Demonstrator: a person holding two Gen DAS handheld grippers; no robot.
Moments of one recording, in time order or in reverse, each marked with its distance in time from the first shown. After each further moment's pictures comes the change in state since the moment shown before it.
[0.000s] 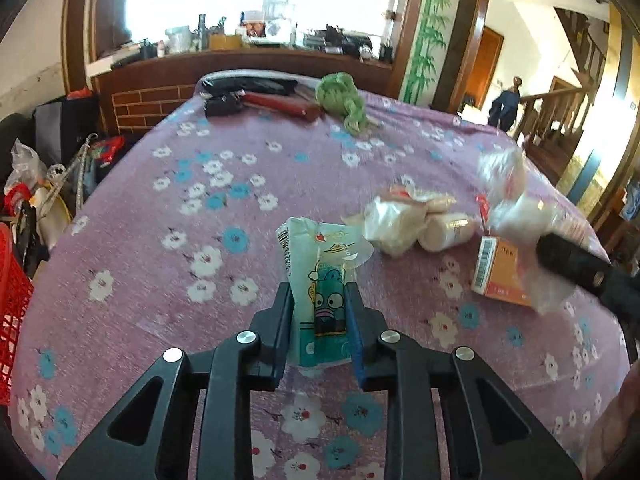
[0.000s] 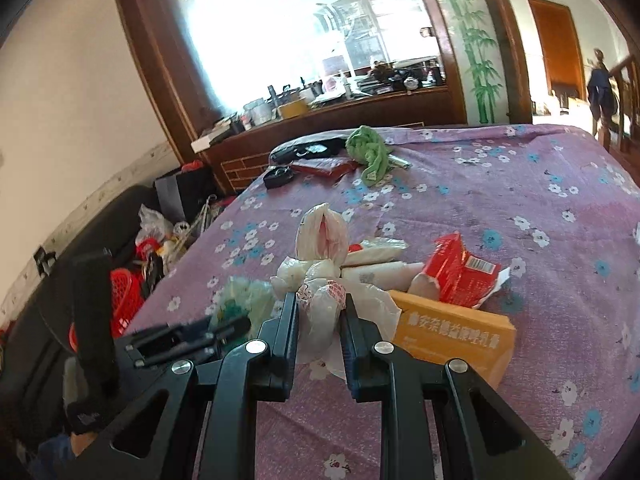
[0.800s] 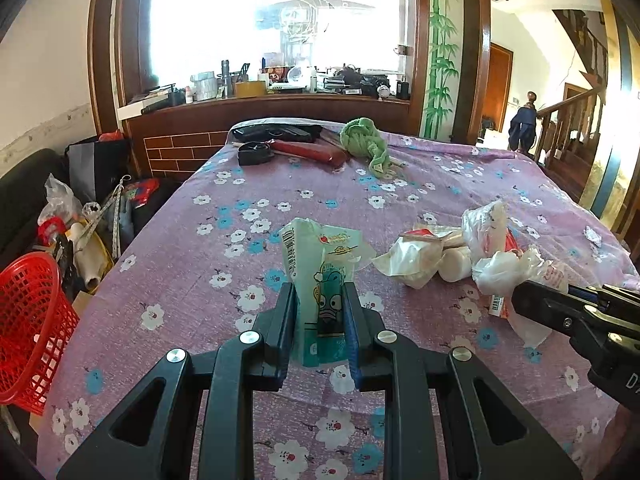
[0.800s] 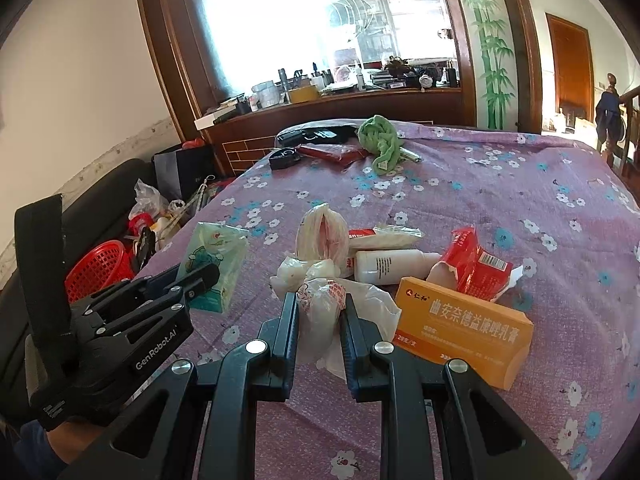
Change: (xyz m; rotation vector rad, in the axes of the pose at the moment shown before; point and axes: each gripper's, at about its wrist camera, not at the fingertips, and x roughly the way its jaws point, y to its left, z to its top) left arm -0.028 -0.004 0.000 0.045 -0.144 0.124; right arm 0.013 0.011 -0.009 -0.062 0.028 -0.023
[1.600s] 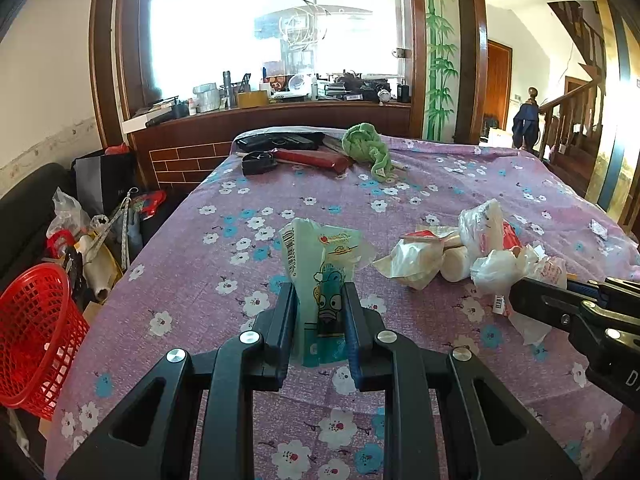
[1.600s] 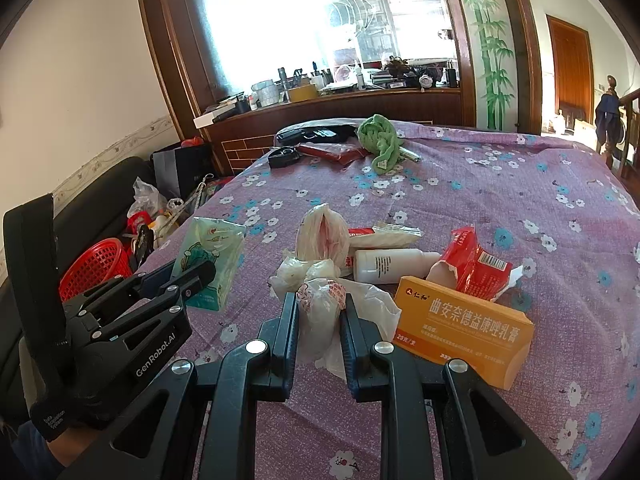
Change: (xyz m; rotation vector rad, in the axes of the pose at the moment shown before) left arm -0.005 -0.005 -0.001 0.029 -0.025 0.032; right arm 0.001 0.001 -0.001 -0.006 0.000 -0.008
